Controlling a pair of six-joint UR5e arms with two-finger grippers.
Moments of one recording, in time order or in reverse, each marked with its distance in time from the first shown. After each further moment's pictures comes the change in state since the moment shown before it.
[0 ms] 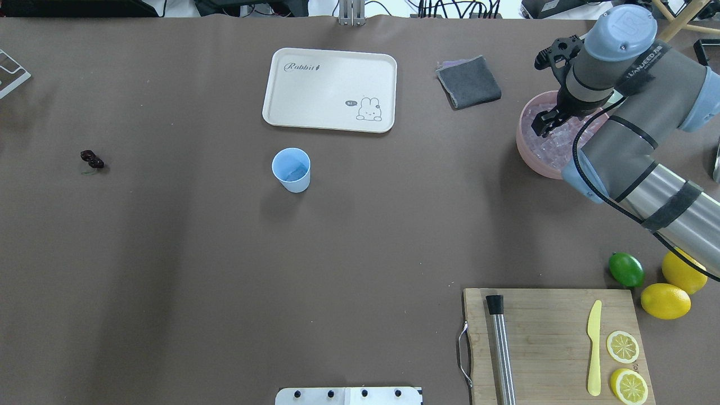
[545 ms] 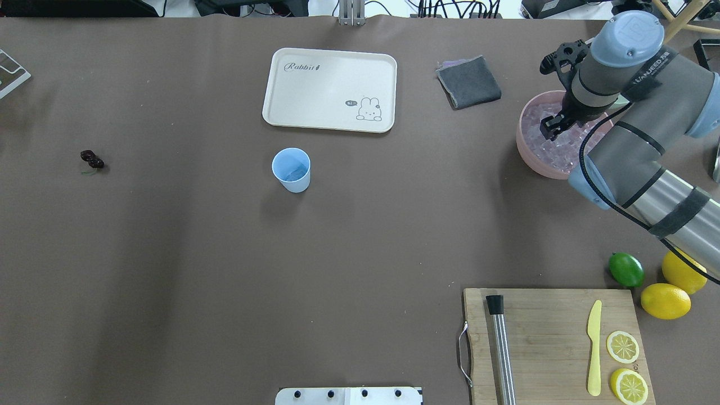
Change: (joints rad) left arm 0.001 -0.010 0.004 0.001 0.000 -0.001; right arm -0.001 -0.029 0.027 0.001 0.001 0.004
